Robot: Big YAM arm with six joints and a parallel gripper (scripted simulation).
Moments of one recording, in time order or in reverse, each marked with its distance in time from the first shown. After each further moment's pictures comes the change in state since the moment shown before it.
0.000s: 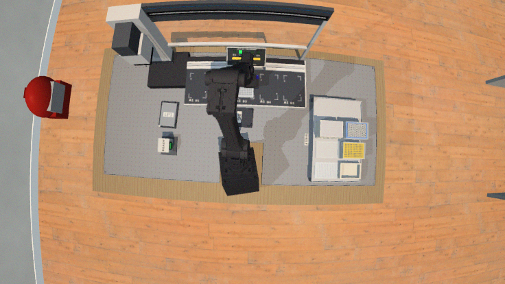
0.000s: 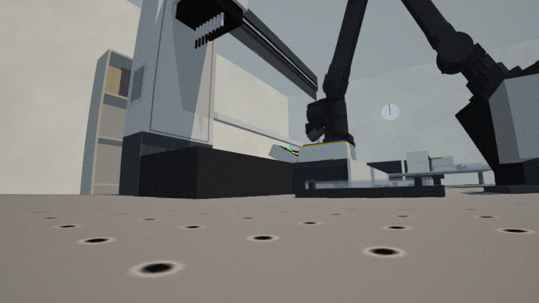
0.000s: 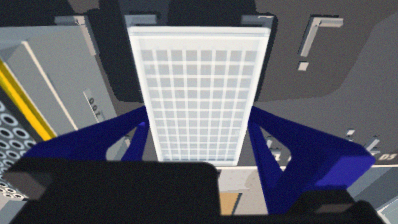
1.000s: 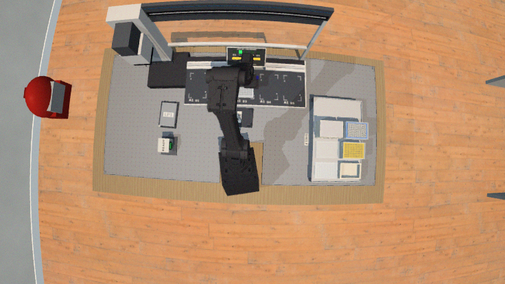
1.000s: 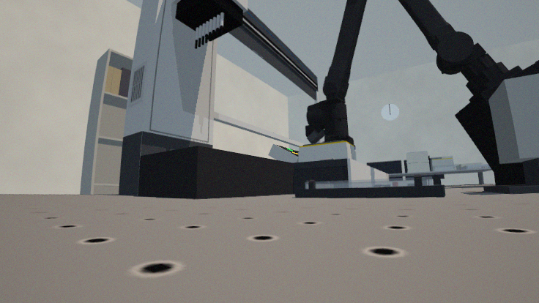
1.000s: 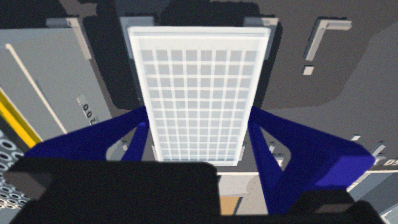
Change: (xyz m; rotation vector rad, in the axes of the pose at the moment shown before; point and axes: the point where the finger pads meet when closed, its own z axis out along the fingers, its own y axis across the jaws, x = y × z) arm -0.001 0.000 0.008 0.000 -0.003 -0.001
